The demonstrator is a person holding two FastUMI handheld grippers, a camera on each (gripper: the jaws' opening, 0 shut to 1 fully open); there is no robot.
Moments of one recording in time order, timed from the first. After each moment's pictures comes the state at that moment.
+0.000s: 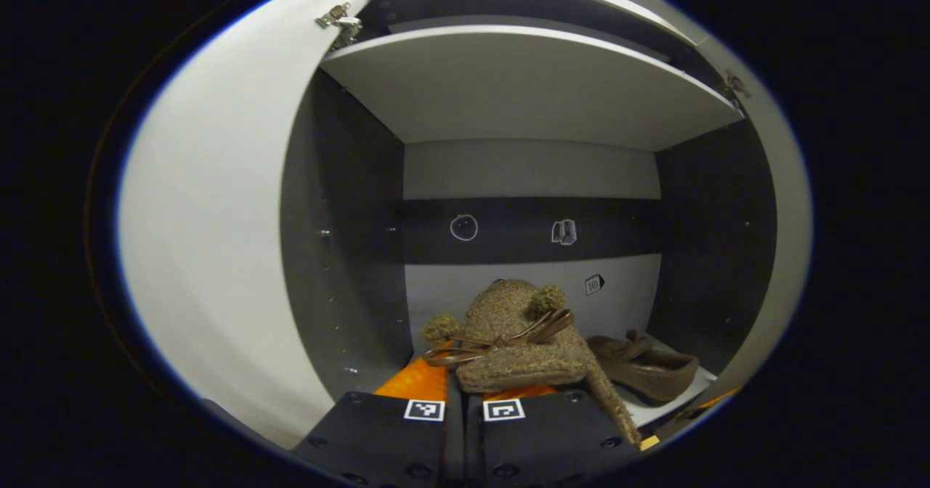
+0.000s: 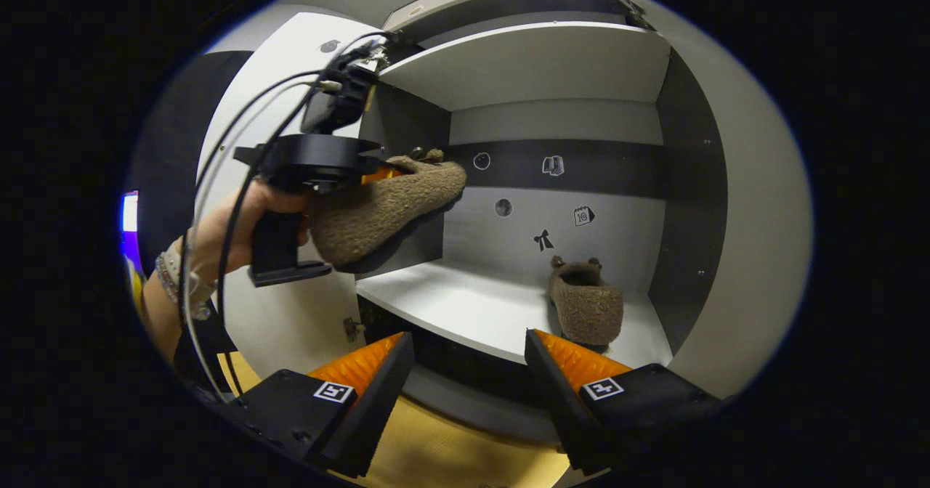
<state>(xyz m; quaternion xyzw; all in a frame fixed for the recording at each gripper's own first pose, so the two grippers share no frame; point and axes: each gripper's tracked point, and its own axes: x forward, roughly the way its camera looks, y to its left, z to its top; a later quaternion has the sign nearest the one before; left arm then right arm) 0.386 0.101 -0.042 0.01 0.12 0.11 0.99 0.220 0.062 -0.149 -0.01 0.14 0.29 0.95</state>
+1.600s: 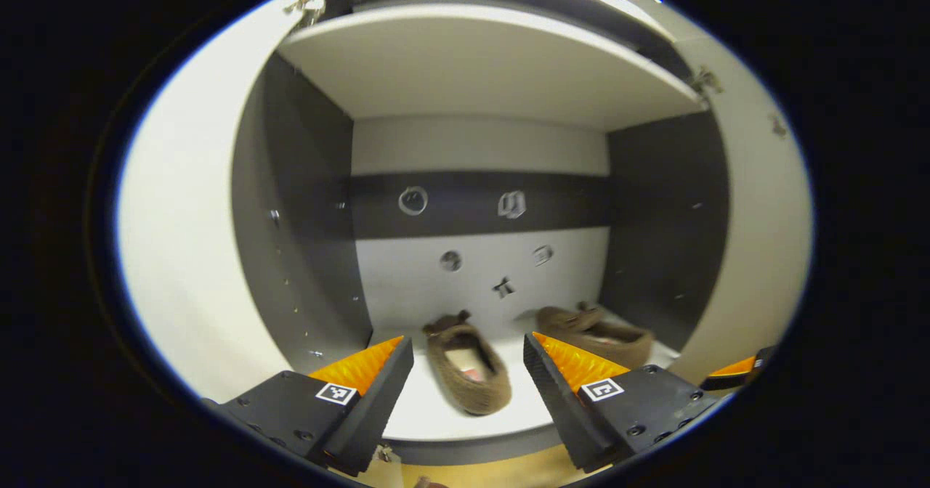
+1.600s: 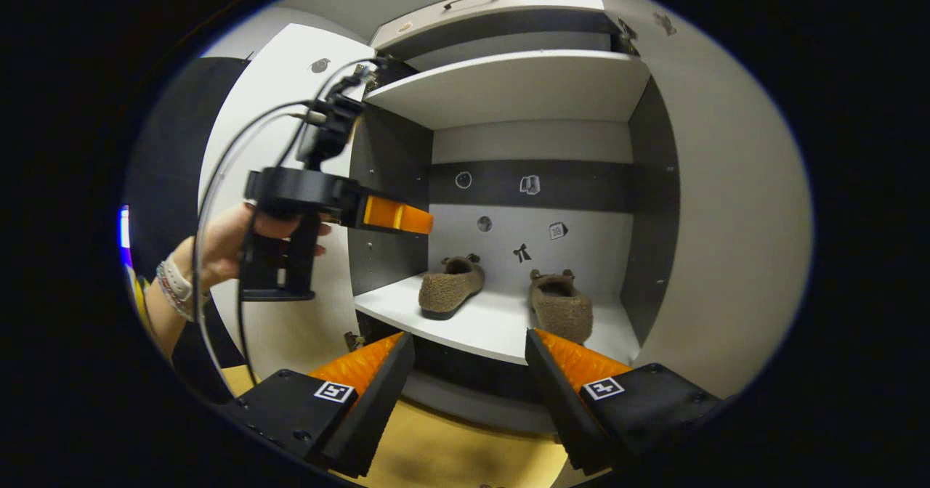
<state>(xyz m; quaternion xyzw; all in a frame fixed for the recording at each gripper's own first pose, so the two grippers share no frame) 0.302 0.039 0.001 -0.01 0.13 -0.02 0.99 0.172 0.035 -0.085 -0.02 0.11 0.20 0.97</state>
